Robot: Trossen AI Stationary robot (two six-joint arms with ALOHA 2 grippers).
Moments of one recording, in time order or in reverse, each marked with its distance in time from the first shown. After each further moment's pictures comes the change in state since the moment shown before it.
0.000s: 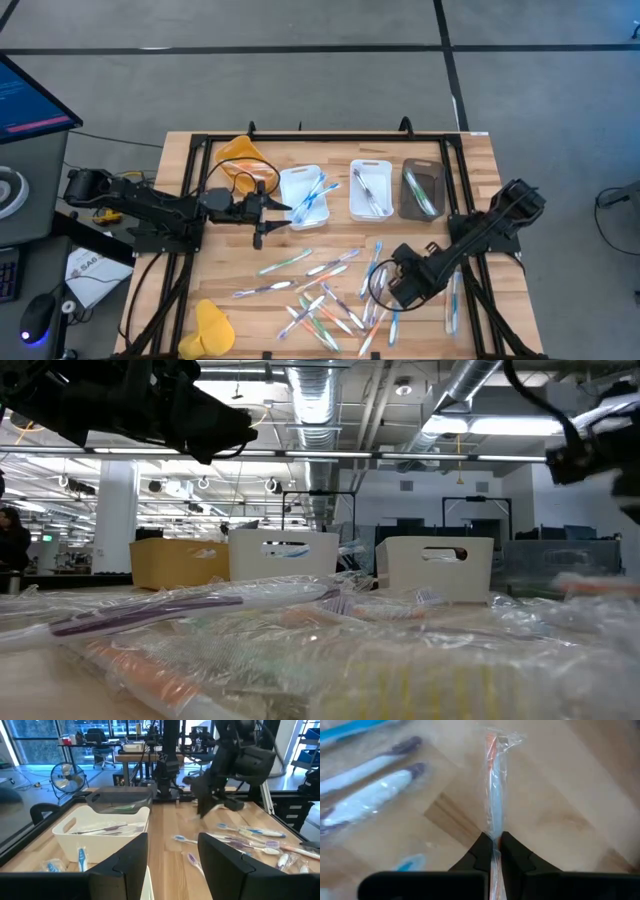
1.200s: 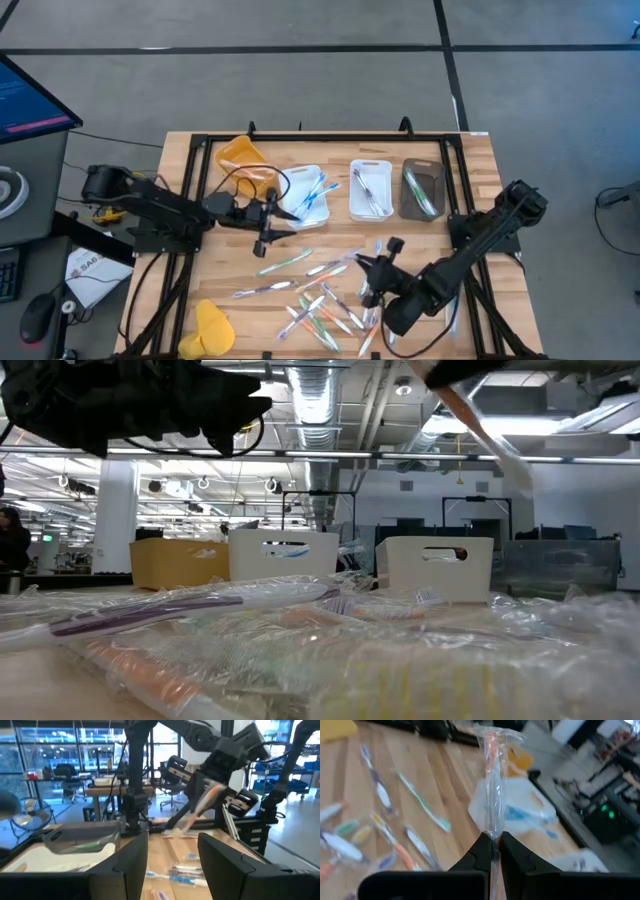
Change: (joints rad) left arm -0.033 0.238 0.000 0.421 0.140 0.000; right arm 0.058 -0.003 0.236 0.465 0.896 -0.982
